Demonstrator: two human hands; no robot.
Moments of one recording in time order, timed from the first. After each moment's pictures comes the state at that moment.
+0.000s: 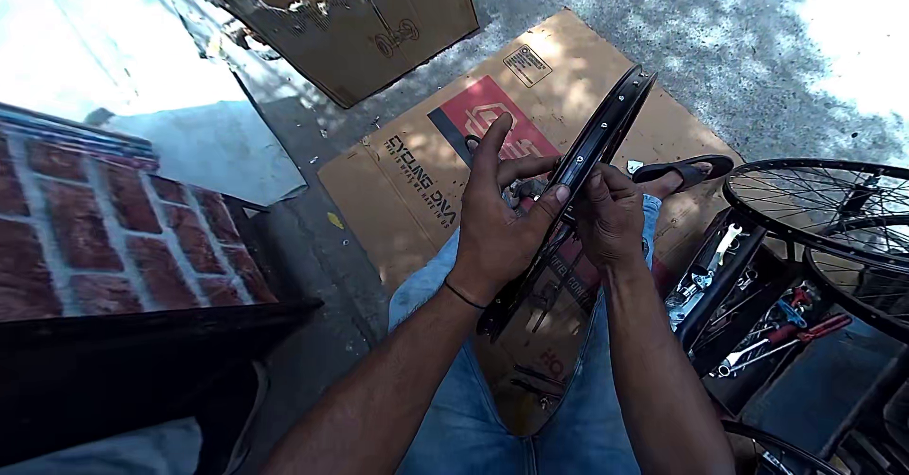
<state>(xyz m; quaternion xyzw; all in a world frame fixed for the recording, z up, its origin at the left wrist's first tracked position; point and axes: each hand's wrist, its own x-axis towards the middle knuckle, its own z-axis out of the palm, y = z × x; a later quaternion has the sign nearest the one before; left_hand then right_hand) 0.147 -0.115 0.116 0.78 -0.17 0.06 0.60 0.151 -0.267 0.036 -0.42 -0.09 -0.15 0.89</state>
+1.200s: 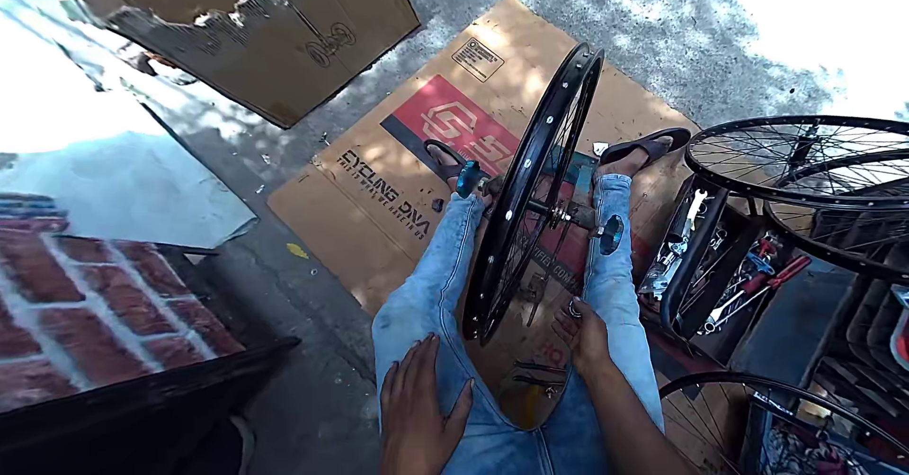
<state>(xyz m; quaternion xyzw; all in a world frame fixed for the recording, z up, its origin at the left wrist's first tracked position) -0.041 0.038 0.015 0.98 -0.11 -0.07 0.16 -0.024 -0.226 -0.091 -0.31 0.57 0.04 0.76</state>
